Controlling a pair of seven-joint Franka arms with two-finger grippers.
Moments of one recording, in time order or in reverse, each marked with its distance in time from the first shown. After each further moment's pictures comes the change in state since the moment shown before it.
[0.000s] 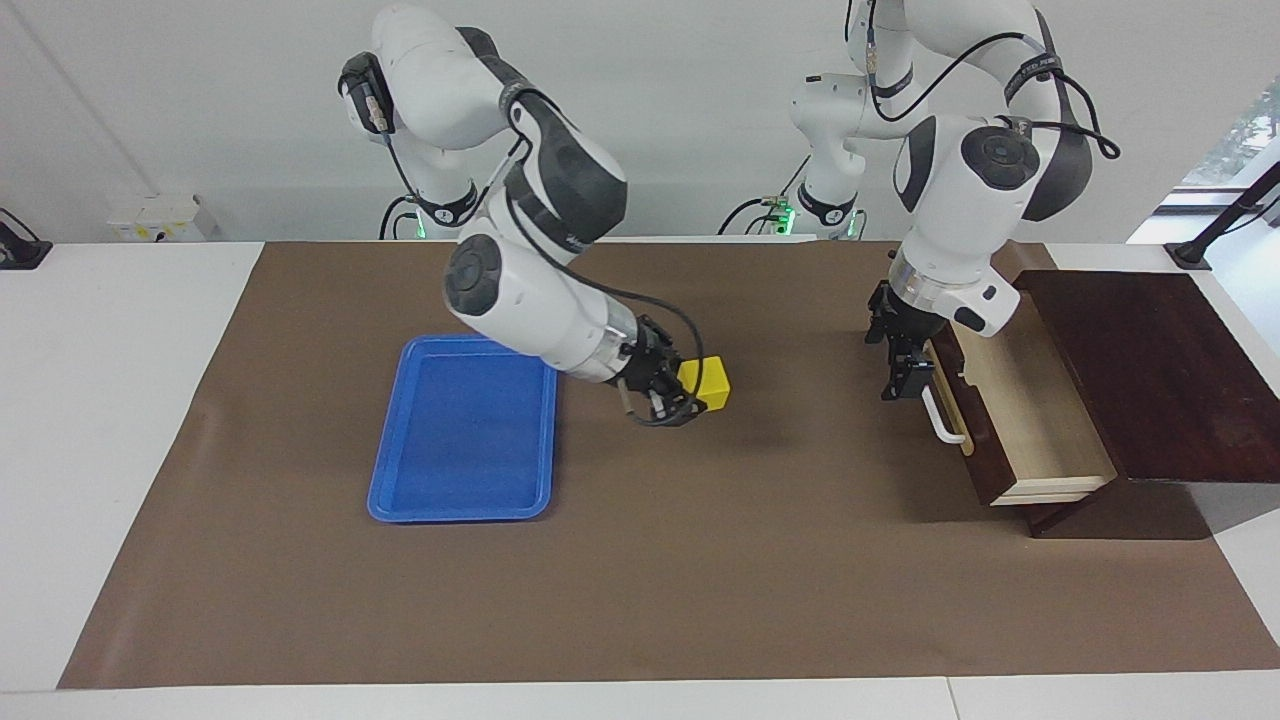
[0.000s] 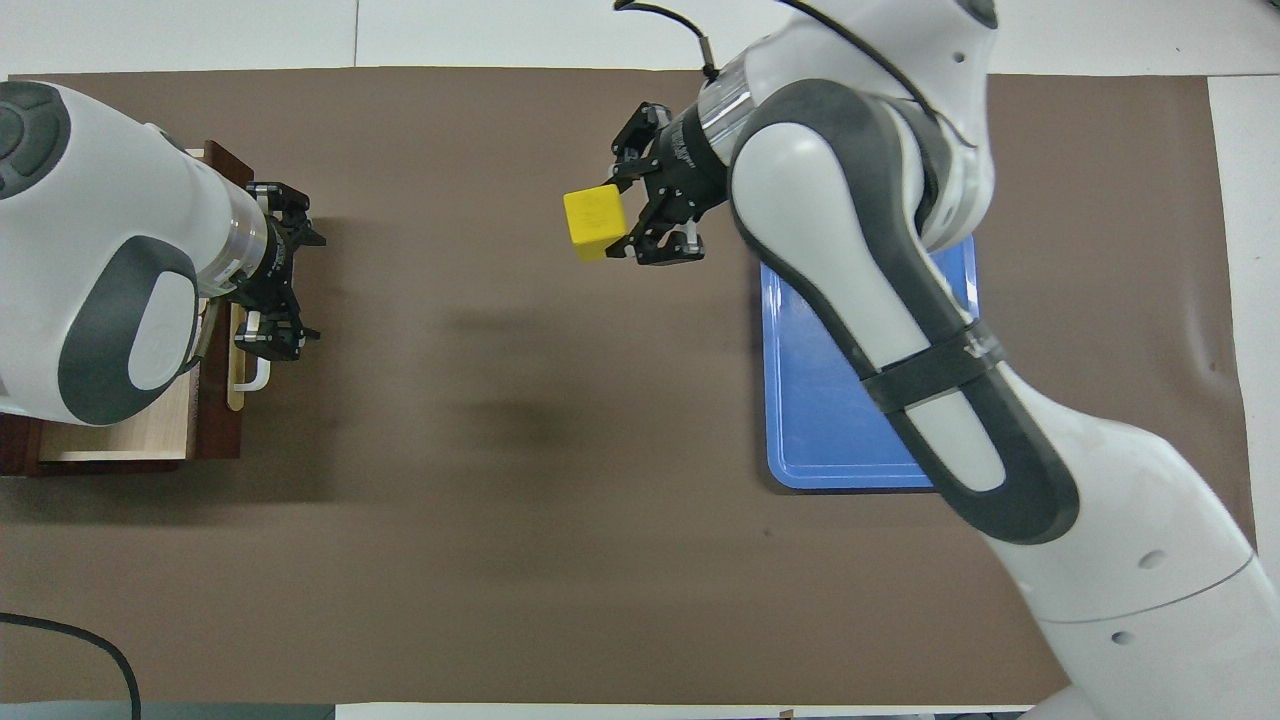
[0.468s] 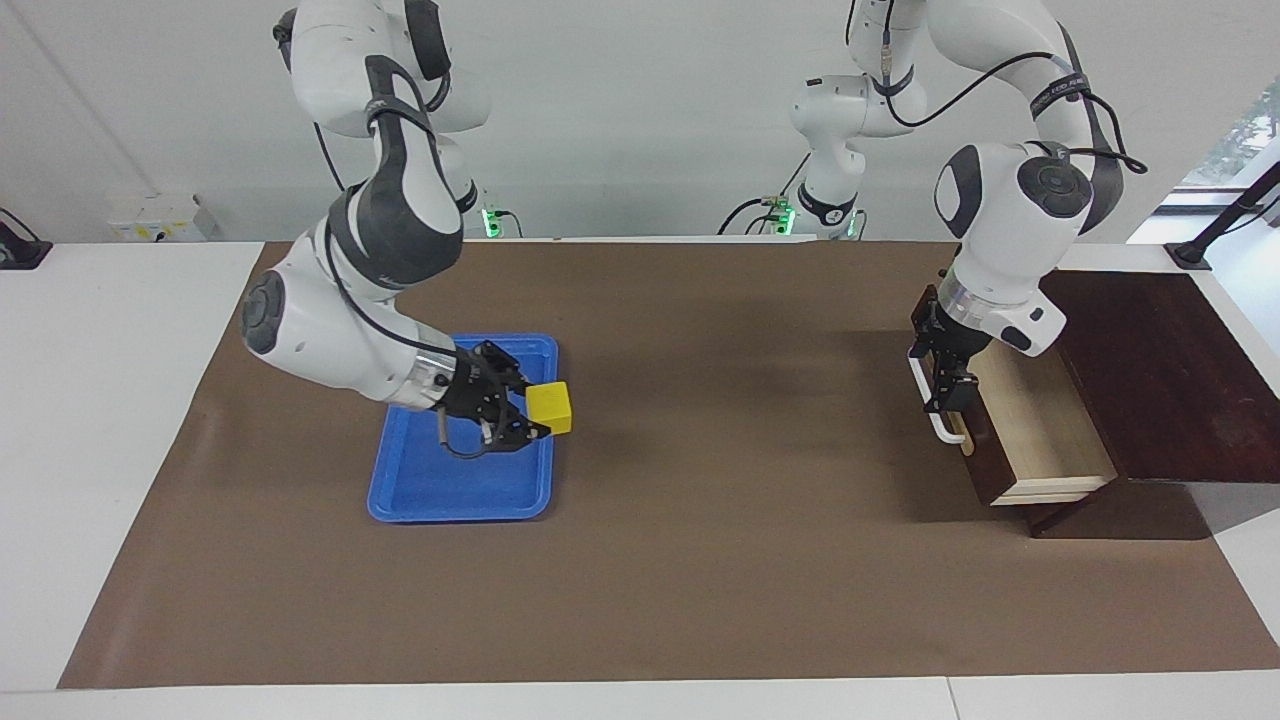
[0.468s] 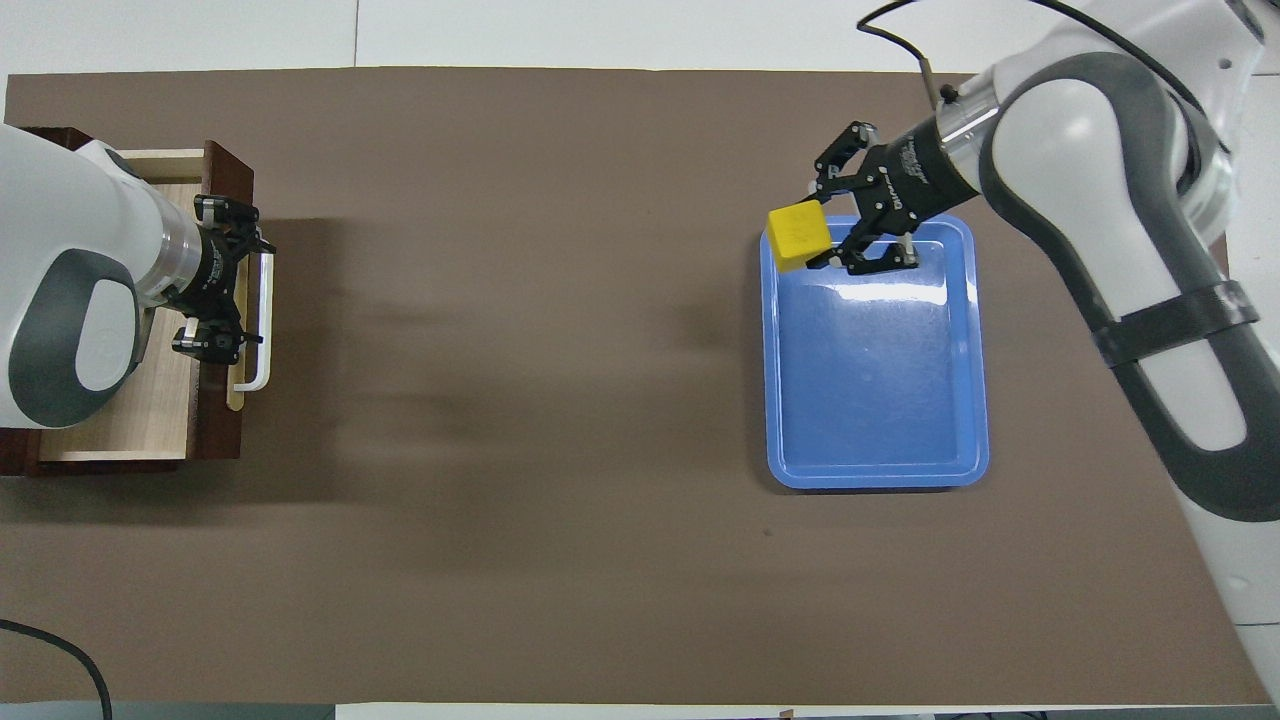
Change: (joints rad) left arm 0.107 -0.009 0.002 -0.084 0.011 0.093 0.185; right arm -0.250 -0.217 -0.011 -0.406 -0.033 -0.028 -0.349
